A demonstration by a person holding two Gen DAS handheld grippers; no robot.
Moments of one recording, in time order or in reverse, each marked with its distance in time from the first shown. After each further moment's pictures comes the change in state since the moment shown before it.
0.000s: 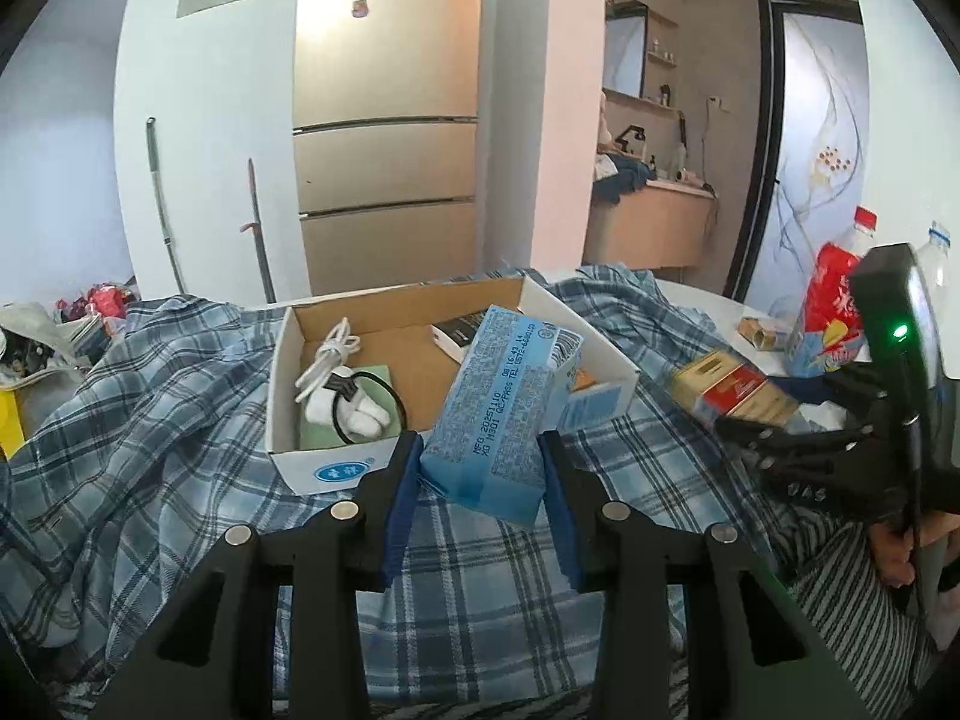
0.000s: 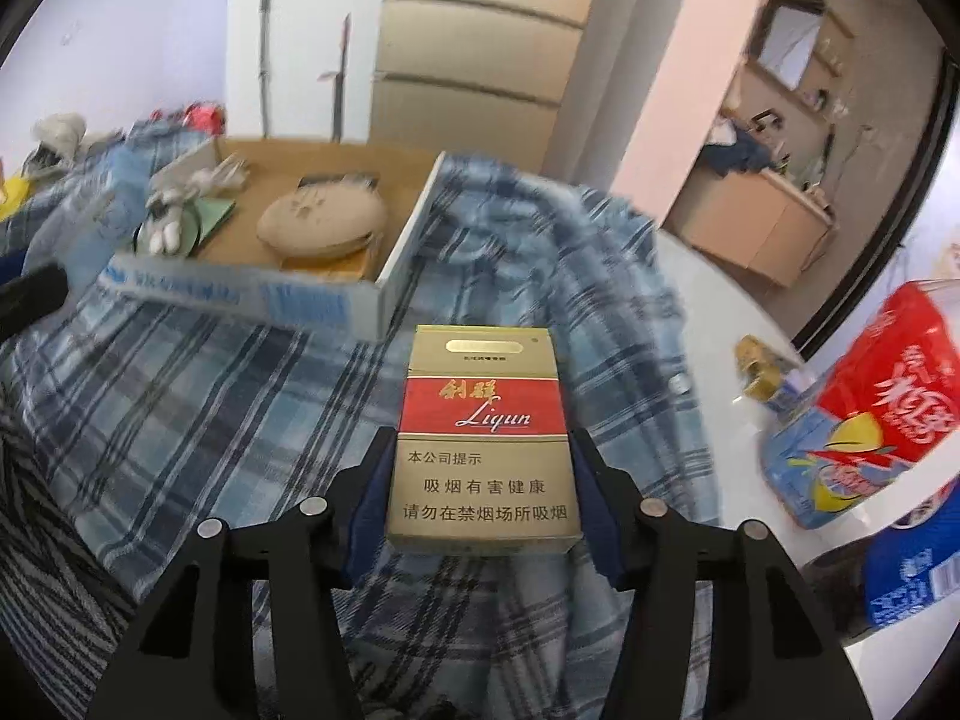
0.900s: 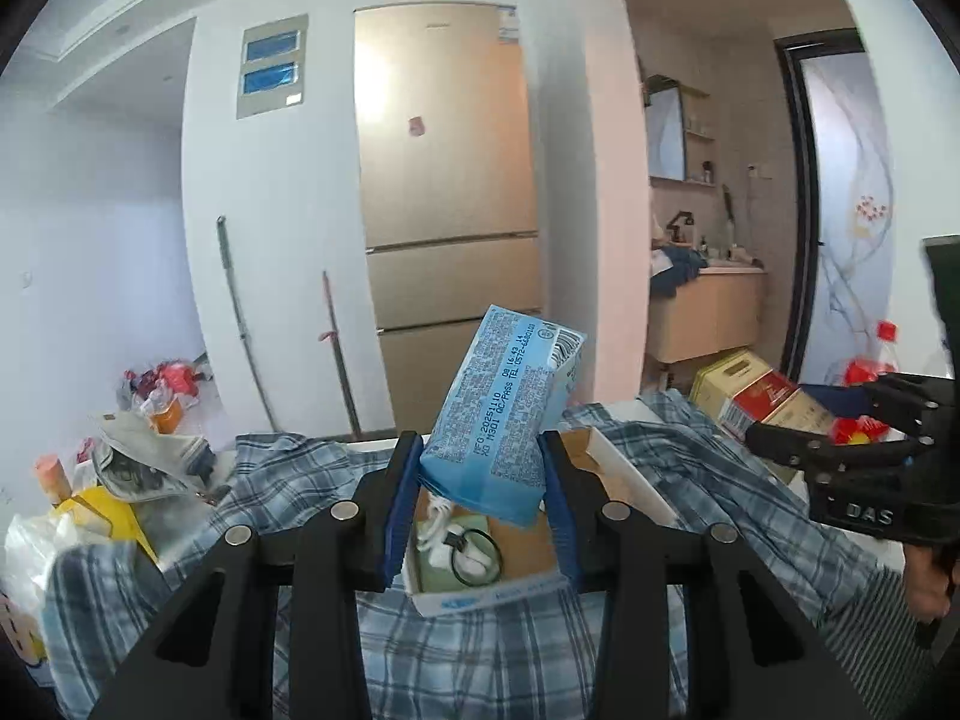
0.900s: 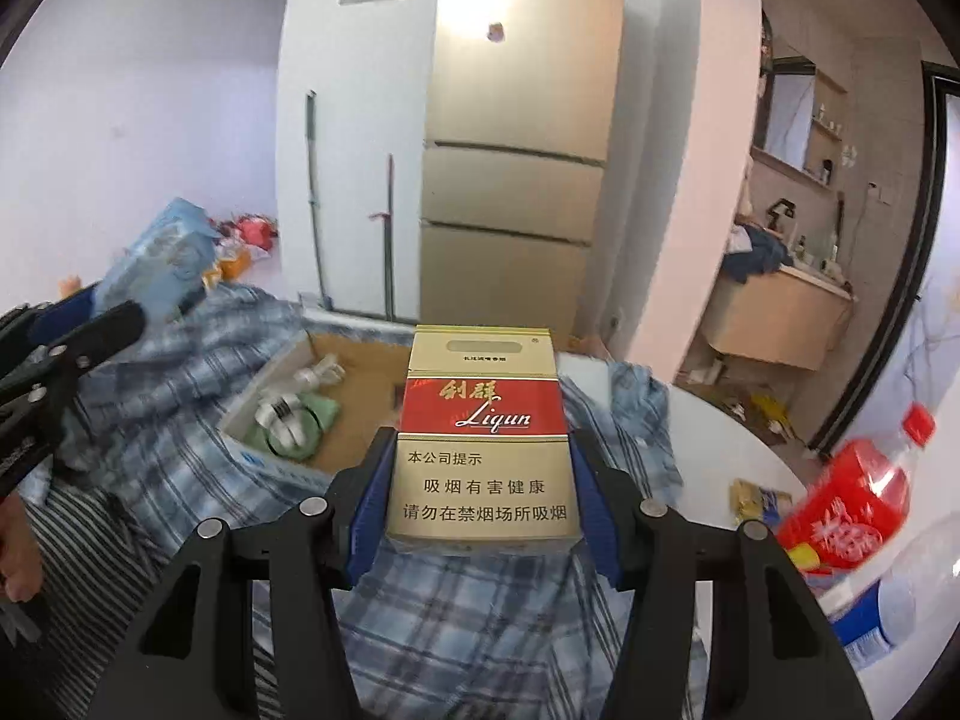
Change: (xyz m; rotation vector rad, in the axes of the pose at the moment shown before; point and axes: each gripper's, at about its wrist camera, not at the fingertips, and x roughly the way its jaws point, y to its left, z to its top) left arm -0.084 0.012 0.083 0.021 -0.201 0.174; right arm -0.101 0.017 0.079 0.012 -0.274 0.156
